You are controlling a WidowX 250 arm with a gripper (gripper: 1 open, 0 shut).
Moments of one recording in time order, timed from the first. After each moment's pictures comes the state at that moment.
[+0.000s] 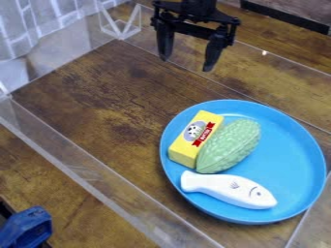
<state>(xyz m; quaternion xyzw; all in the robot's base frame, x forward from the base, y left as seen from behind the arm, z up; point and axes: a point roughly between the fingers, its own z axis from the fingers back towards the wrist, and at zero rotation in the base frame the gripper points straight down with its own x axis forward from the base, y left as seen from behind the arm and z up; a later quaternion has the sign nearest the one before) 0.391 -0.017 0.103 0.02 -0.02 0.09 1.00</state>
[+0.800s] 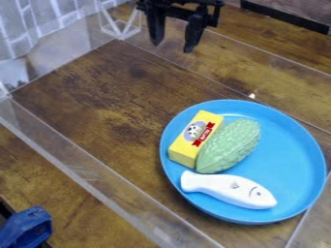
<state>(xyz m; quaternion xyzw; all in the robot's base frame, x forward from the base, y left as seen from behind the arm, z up) 0.395 0.000 0.118 0.02 -0.04 0.08 1.00</state>
